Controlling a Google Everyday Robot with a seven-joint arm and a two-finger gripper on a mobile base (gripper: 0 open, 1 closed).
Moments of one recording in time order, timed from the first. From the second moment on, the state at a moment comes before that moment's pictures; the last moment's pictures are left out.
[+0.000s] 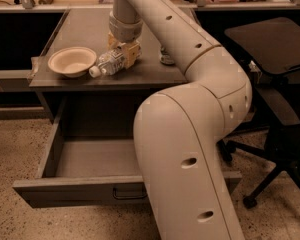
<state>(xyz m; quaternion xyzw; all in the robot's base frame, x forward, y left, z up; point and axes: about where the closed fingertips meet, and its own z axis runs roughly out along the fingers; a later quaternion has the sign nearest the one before) 0.764 0.063 0.853 -0.92 0.36 -0.06 0.15</state>
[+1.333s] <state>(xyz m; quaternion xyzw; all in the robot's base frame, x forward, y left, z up) 0.721 0.098 0.888 -0.84 0.49 -0.01 0.21</state>
